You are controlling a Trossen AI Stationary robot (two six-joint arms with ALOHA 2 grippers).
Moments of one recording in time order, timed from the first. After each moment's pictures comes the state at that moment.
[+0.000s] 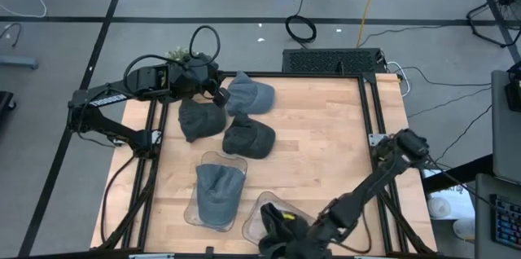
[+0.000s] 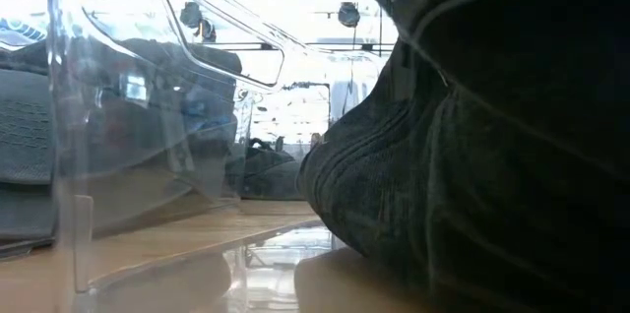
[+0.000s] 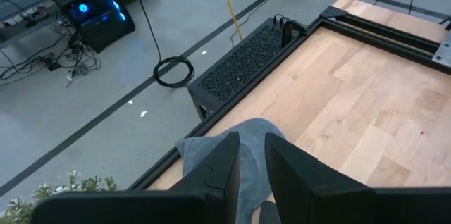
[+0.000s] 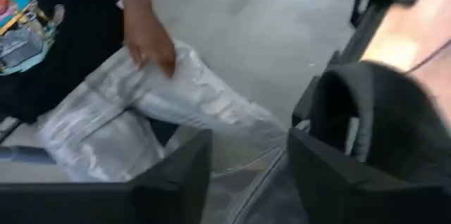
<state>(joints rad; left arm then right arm) 0.18 1.30 1.53 -0.86 -0.52 -0.27 0.74 1.89 1.44 -0.23 -0.11 0.29</state>
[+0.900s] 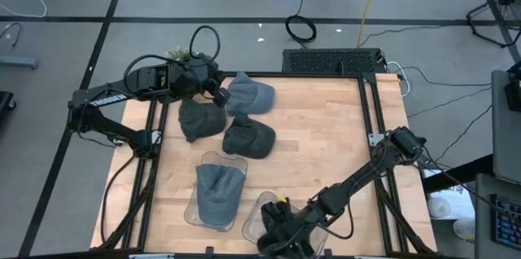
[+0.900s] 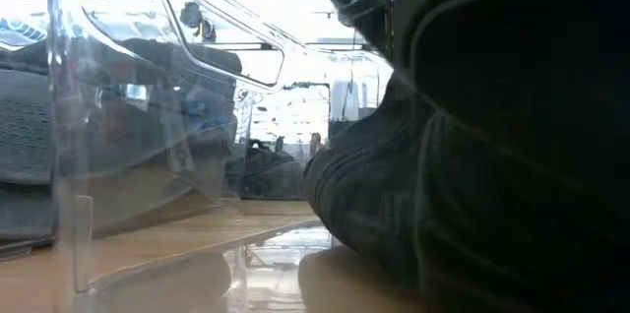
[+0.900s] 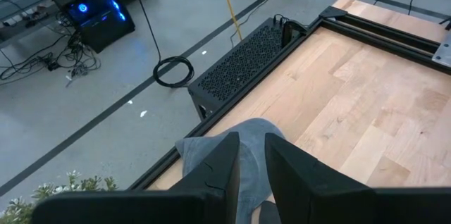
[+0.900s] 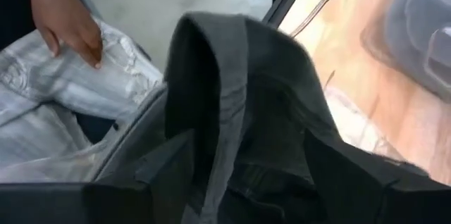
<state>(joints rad) 0.18 1.30 1.53 -0.86 -0.52 -0.27 0.64 1.91 1.30 -0.11 -0.03 0.17</state>
